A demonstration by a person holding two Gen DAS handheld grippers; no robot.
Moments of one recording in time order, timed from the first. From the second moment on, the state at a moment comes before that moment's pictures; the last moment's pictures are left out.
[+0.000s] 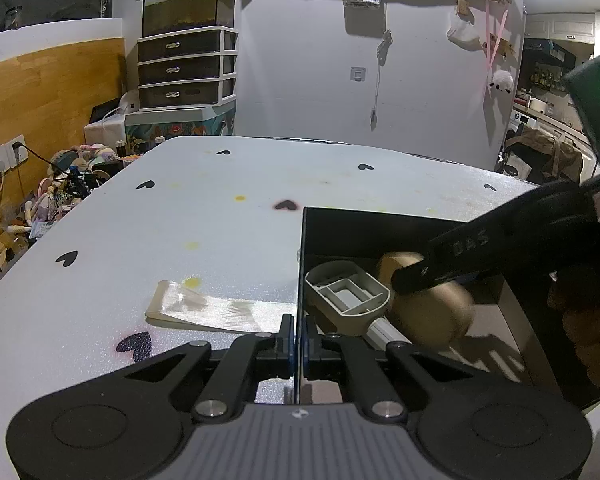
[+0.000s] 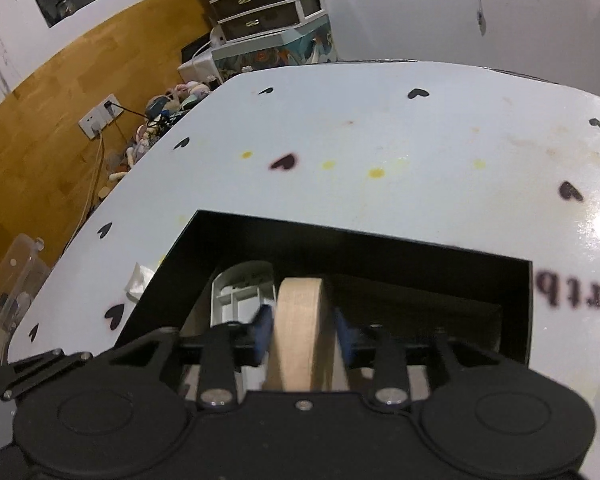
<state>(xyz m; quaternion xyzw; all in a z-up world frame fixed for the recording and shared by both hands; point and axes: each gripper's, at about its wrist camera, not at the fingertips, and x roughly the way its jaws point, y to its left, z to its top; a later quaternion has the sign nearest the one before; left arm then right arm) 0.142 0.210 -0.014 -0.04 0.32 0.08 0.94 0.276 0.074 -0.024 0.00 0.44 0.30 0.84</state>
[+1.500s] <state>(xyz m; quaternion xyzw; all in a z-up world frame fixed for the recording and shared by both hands) 0.143 0.212 -0.015 -0.05 0.32 0.07 0.94 0.210 -0.119 -0.021 0.00 0.31 0.11 0.94</state>
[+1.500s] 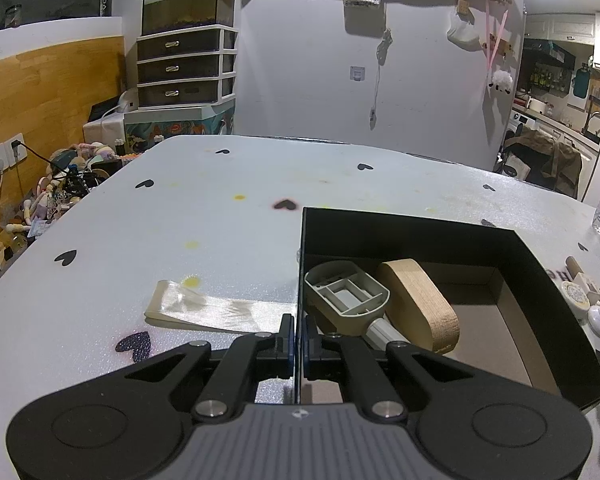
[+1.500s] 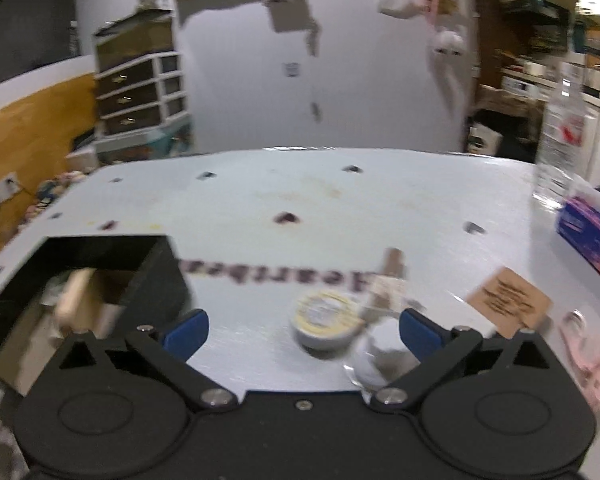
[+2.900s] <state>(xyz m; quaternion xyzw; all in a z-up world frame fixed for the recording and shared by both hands) 0.143 0.212 -0.015 -0.05 0.32 0.07 0.94 0.266 -0.103 -0.059 0.00 0.35 0.08 0.93</state>
